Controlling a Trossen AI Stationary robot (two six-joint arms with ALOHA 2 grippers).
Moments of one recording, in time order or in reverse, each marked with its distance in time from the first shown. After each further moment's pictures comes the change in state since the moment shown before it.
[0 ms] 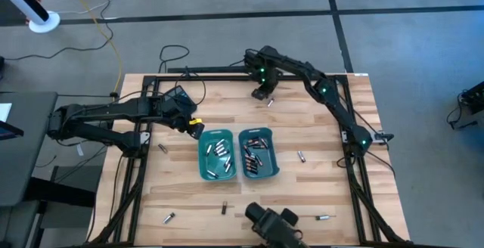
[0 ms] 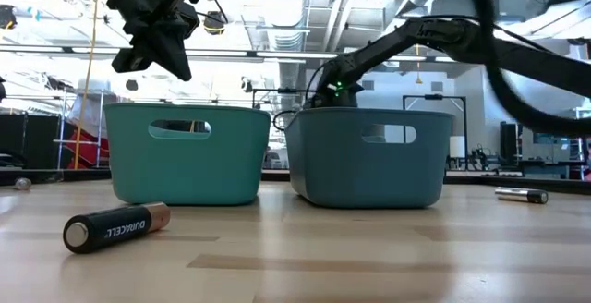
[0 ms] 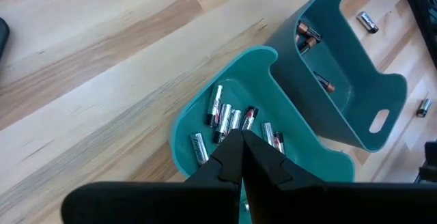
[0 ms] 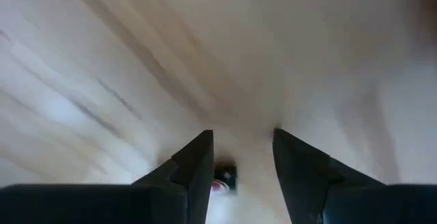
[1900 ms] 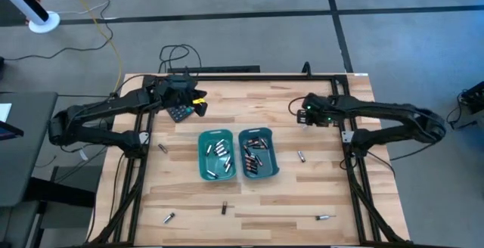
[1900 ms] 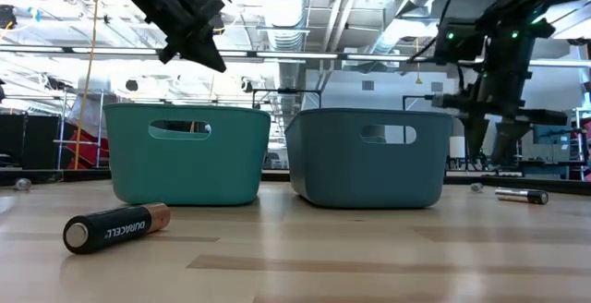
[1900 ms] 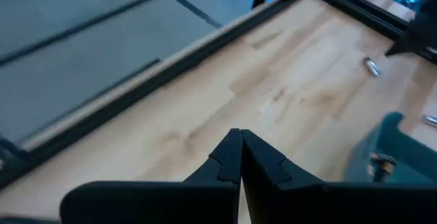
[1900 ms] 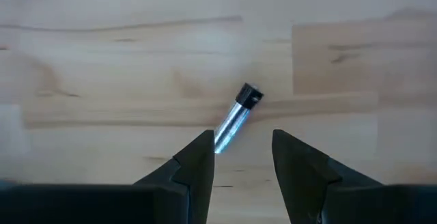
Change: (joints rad) left arm 0.231 0.019 0.000 0.340 -0.225 0.537; right arm 0.221 -1.412 -1.670 0.733 0.190 1.195
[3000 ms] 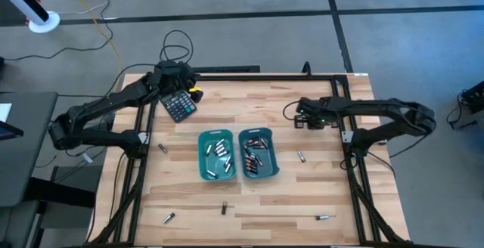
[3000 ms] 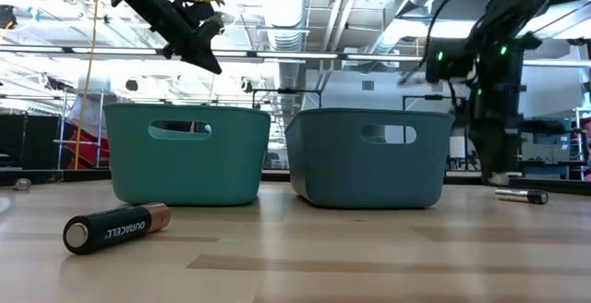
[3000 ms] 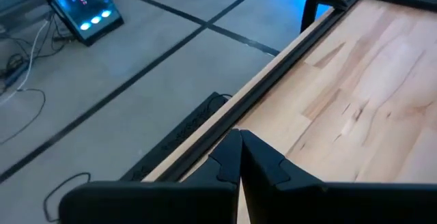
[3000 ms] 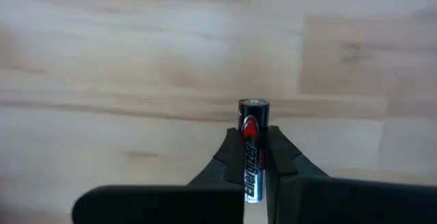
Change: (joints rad) left arm 0.195 0.016 0.000 0.109 0.001 0.357; right arm 0.017 0.134 0.002 0.020 -0.007 -0.064
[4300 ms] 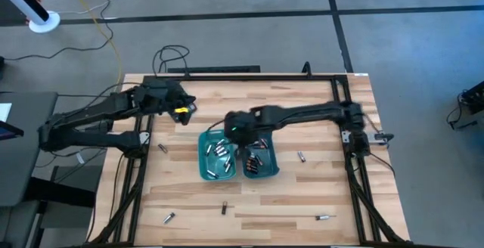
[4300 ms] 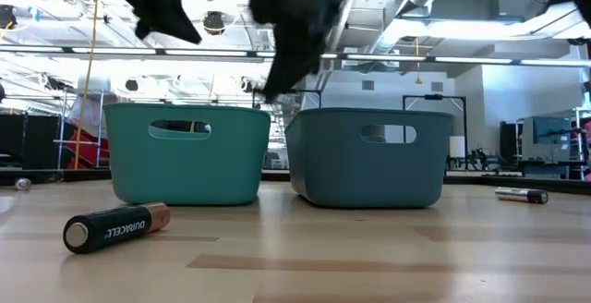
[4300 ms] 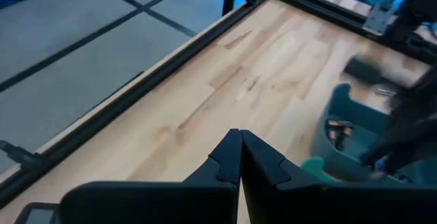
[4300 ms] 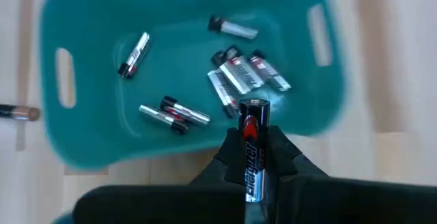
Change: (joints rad) left arm -0.291 -0.249 0.000 -0.295 -0.005 -0.292; right arm 0.444 0.745 1.131 -0.011 -0.145 -1.037
